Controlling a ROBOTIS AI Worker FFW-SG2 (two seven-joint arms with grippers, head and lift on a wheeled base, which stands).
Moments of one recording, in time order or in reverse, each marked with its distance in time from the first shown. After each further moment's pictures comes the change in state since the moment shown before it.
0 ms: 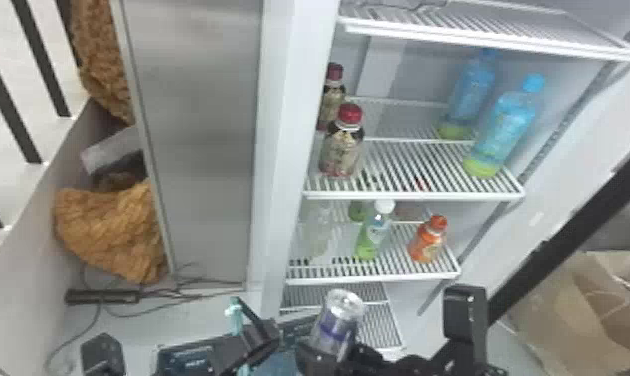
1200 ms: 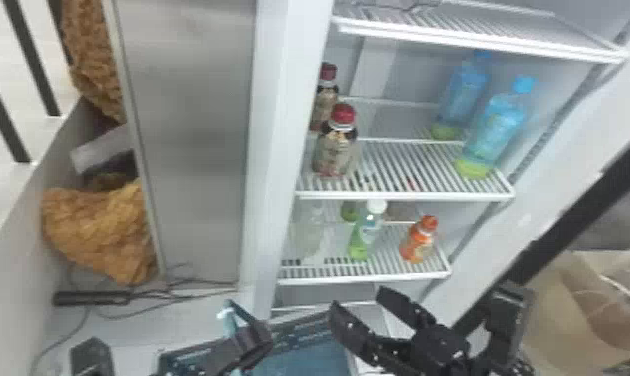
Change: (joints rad) left arm 0.002 -0.008 0.001 0.000 -0.010 0.009 0.001; right arm 0.060 0.044 -0.101 0.182 0.063 -0.539 0.121
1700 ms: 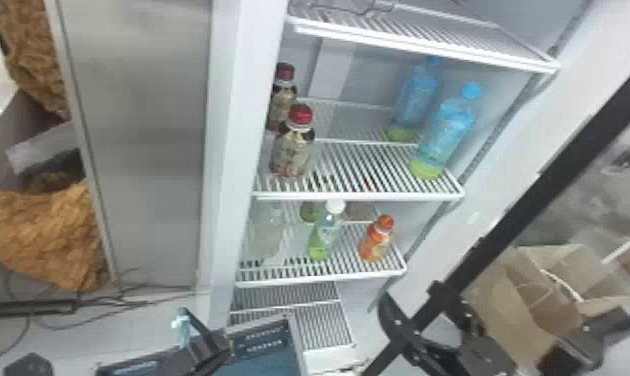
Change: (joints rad) left arm 0.003 -0.005 0.007 0.000 -0.010 0.011 0.000; right arm 0.144 0.076 -0.183 0.093 0.013 -0.468 0.016
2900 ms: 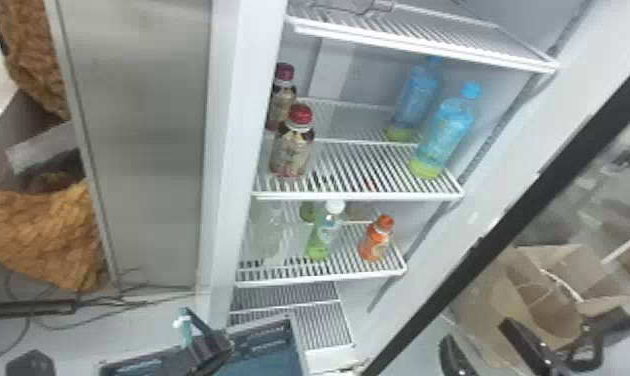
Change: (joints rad) left arm -0.011 -0.009 0.011 0.000 -0.030 0.019 -0.001; right arm 0.212 0.012 -0.092 0.035 0.004 -0.312 -0.009
